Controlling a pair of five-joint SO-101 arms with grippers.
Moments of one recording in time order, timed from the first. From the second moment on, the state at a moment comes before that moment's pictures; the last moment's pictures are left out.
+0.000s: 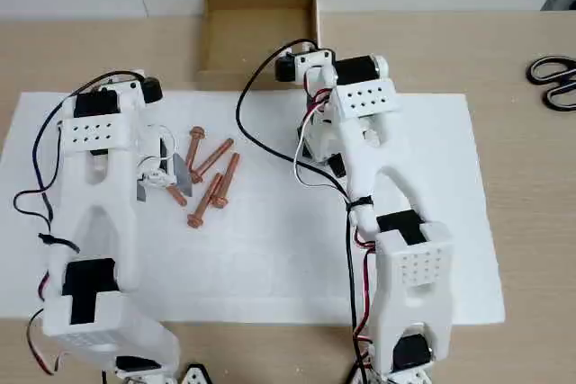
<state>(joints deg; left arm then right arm) -10.8 7.6 2.0 97.2 8.0 -16.5 32.6 -33.7 95.4 11.1</state>
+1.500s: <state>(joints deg) -10.8 7.6 -3.1 98.9 8.0 -18.8 38.3 -35.2 95.7 4.6</state>
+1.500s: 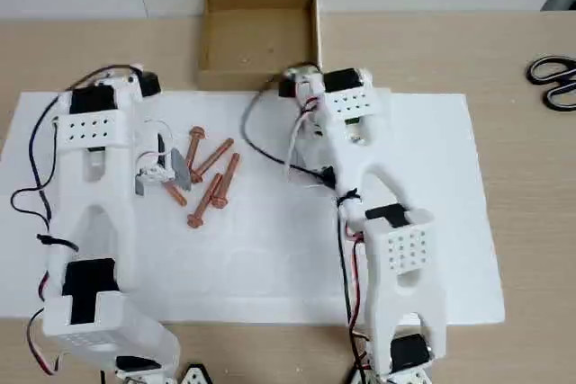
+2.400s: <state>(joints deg) -15.3 36.4 -26.4 99.1 21.5 -18.6 23.3 -30.2 96.0 5.7</state>
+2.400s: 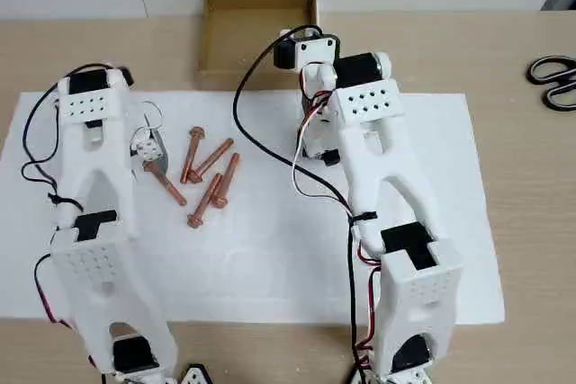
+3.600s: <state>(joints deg) -12.7 36.4 -47.0 99.4 16.3 -19.4 14.0 -29.5 96.1 5.7</state>
